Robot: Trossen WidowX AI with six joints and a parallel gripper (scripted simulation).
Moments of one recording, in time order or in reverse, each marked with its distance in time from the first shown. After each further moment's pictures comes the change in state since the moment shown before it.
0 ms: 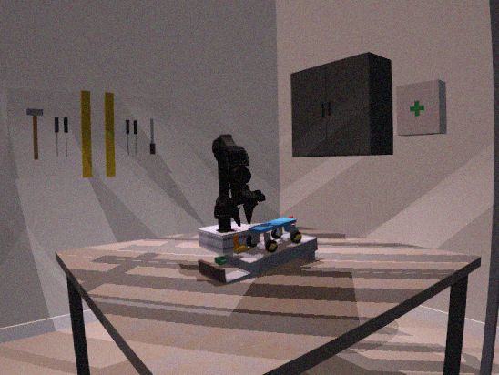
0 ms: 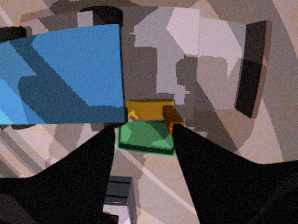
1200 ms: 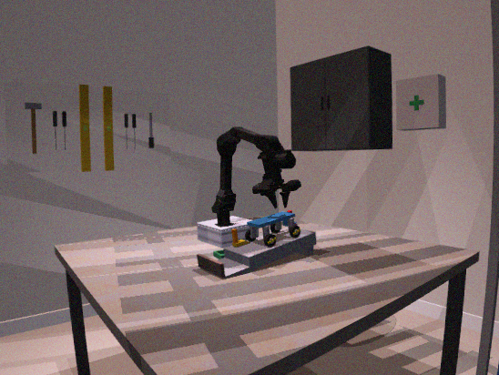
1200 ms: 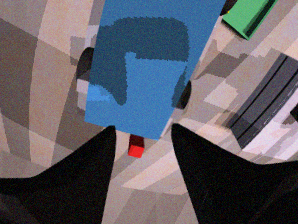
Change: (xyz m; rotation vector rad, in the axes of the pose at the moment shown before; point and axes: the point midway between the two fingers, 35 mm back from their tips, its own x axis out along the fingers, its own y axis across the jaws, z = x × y) arm -0.006 0.164 0.021 1.236 0.114 0.106
